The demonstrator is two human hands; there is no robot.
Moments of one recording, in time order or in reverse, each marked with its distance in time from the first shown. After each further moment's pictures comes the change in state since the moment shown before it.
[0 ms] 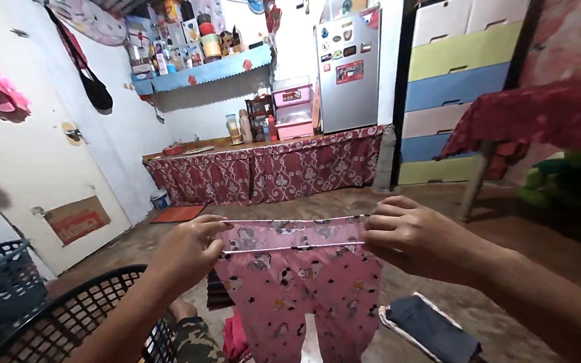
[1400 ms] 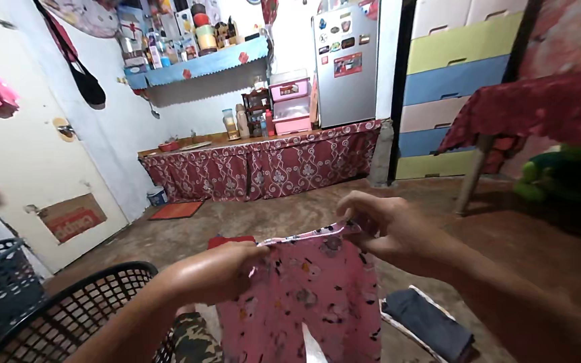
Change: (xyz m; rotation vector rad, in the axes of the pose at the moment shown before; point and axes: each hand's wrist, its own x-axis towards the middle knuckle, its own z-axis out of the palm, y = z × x) left_hand 0.017 0.055 0.000 -0.106 -0.766 0.187; right_hand 0.031 -0.031 -0.012 0.723 0.018 0.603
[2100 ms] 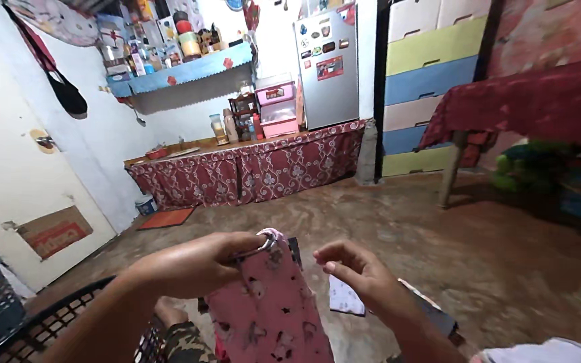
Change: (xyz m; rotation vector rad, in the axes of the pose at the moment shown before) left_hand -0.005 0.017 -0.024 -0.145 0.035 0.100; right_hand -0.056 0.027 0.082 0.696 0.224 0.181
